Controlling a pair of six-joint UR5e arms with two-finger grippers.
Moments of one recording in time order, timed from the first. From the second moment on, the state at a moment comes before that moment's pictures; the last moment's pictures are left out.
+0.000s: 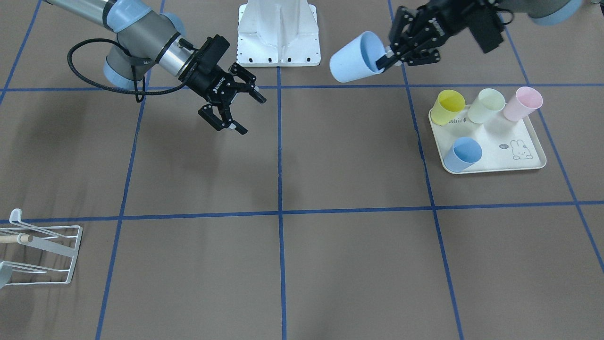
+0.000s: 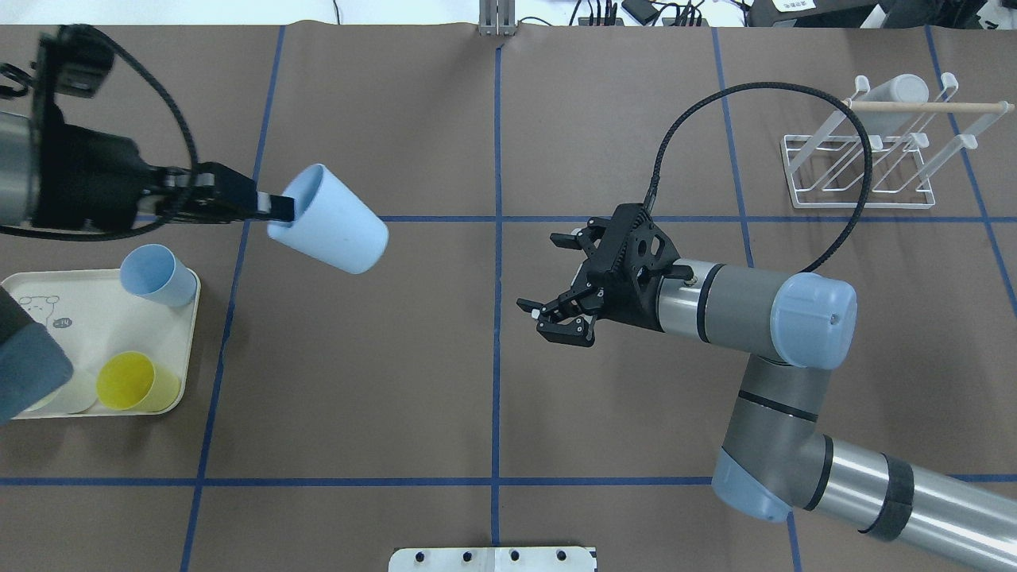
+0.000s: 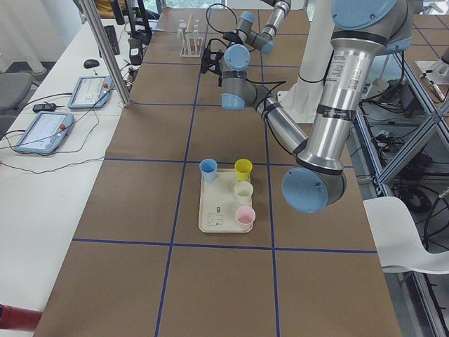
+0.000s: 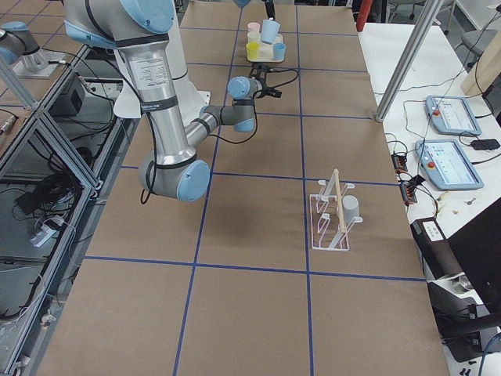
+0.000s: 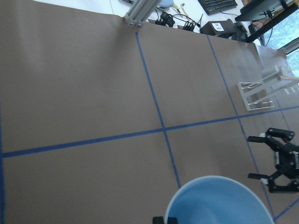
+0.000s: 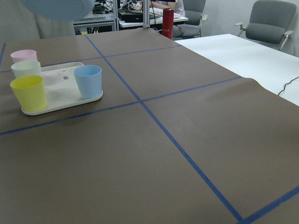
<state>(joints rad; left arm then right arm) -0.80 -1.84 -2.07 -2.43 -2.14 -1.43 0.45 -1.21 1.71 -0.37 1.61 0.31</state>
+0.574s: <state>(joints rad) -0.63 -1.97 -1.98 -2.43 -1.98 -1.49 0.41 -1.18 1.71 -0.32 1.59 0.30</state>
